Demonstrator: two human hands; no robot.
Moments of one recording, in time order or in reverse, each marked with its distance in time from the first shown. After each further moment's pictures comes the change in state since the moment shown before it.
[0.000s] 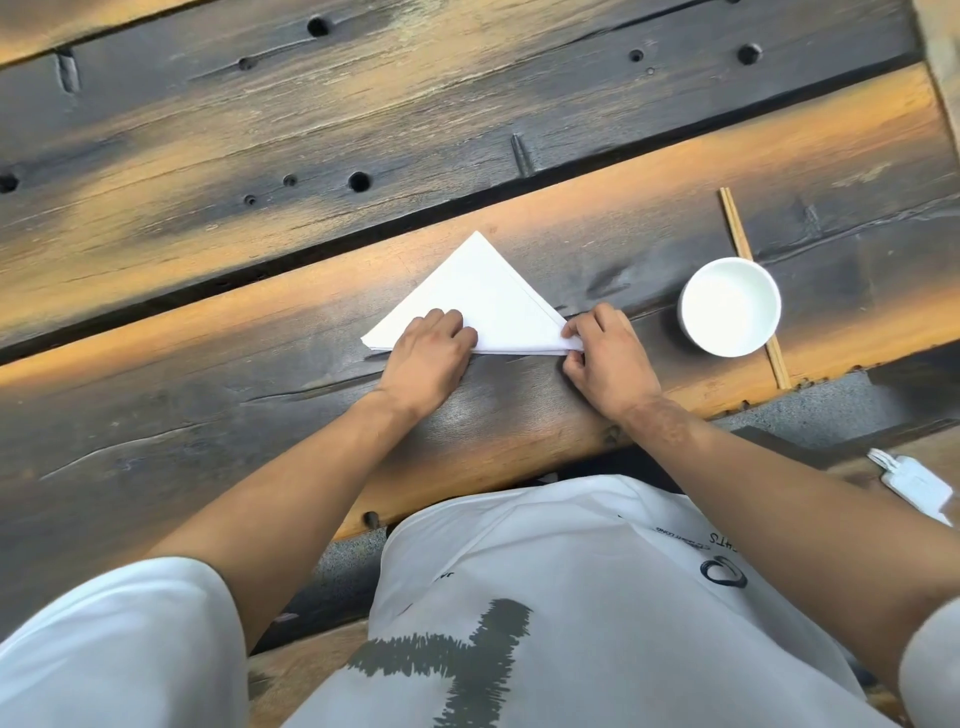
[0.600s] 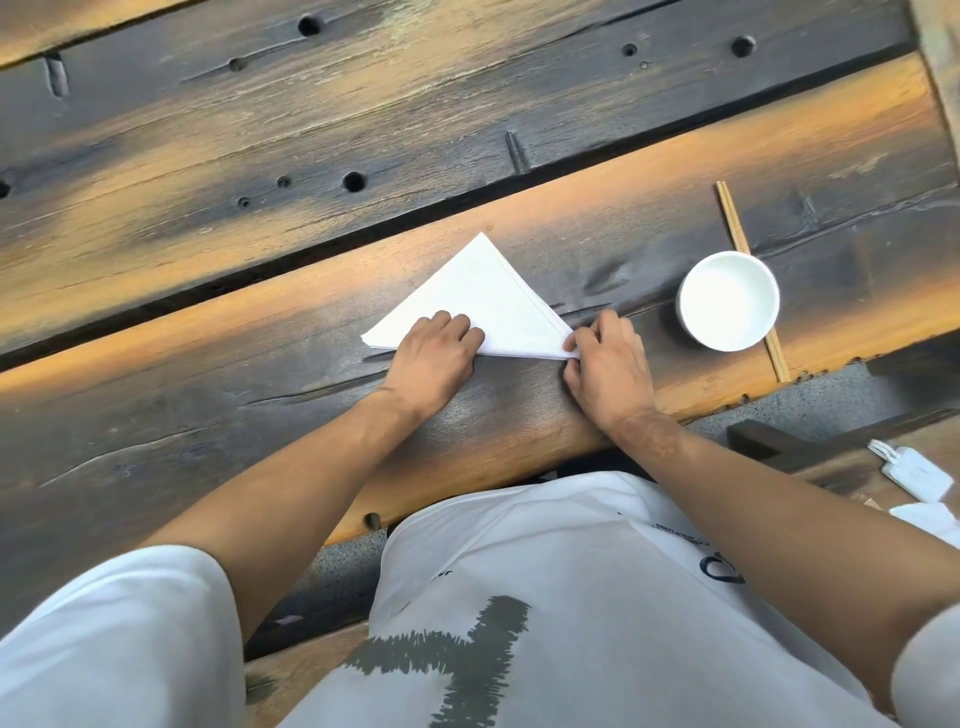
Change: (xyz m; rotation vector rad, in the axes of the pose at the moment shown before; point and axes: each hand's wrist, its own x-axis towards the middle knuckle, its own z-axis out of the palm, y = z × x) left_hand 0.003 0.008 -0.005 0.069 -0.026 0.115; right_hand -0.013 -0.004 0.011 -0.124 0.018 0.094
